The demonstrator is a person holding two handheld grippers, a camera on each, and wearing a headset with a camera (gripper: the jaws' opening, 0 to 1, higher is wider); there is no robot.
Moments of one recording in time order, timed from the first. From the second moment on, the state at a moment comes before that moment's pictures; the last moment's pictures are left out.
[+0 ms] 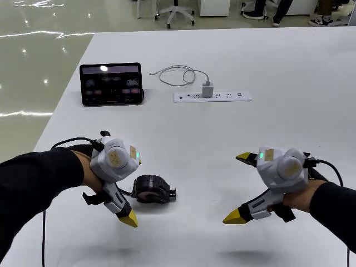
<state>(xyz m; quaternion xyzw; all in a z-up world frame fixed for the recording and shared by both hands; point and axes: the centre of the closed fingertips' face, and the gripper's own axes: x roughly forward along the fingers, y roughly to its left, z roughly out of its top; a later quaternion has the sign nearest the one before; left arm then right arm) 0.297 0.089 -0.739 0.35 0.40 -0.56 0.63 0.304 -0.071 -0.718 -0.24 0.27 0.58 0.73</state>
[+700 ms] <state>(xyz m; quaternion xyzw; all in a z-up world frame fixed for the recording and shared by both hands) 0.323 0.072 -0.756 0.38 0.39 -0.55 0.63 0.312 0.009 -0.741 -0.23 0.28 0.62 0.70</state>
